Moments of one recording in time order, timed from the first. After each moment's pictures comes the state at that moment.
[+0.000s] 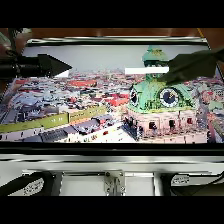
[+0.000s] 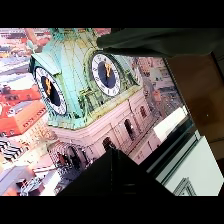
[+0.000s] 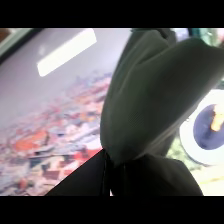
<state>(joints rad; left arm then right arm) -0.01 -1.22 1.45 0.49 -1.22 -1.20 -0.58 -1.59 1.98 -0.89 1.43 1.54</state>
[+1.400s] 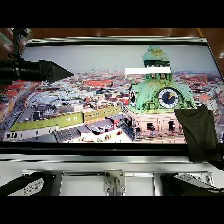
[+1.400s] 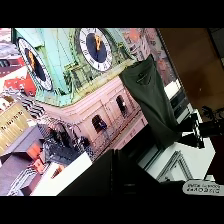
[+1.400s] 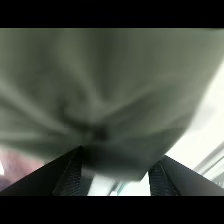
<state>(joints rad) -0.01 -1.22 1.45 0.49 -1.32 -1.20 -1.28 -1.32 0.84 -1.28 1.36 1.45</state>
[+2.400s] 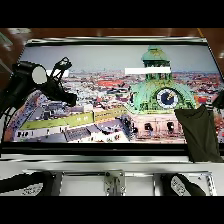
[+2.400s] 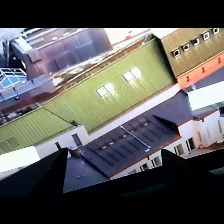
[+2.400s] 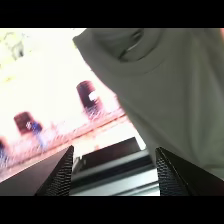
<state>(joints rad) -0.35 -1.38 1.46 1.58 -1.42 -1.55 -0.43 -1.07 1.41 -1.49 1.59 1.48</state>
